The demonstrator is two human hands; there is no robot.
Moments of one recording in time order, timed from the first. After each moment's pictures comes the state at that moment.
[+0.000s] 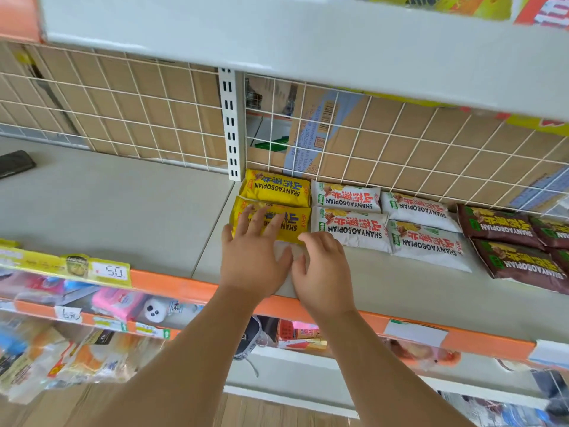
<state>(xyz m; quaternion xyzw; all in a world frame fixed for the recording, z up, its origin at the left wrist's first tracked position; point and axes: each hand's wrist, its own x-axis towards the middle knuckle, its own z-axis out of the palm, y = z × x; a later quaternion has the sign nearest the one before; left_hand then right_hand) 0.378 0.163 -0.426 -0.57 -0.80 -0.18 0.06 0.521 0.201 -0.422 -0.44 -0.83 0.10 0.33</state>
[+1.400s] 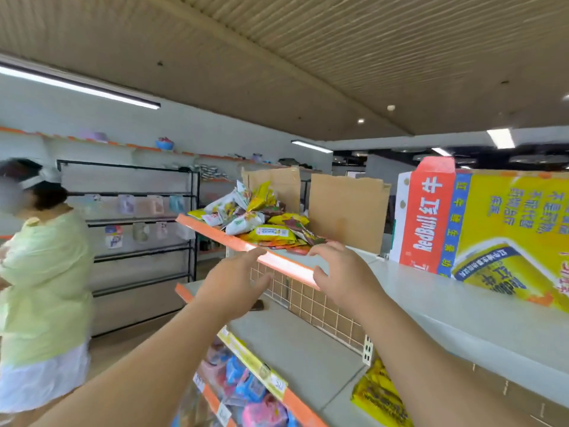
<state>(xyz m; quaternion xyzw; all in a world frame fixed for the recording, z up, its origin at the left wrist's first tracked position) 0.347 -0.129 -0.079 -0.32 -0.87 -0.30 0.21 0.456 0.084 -0.048 -0.01 -0.93 0.13 0.34</state>
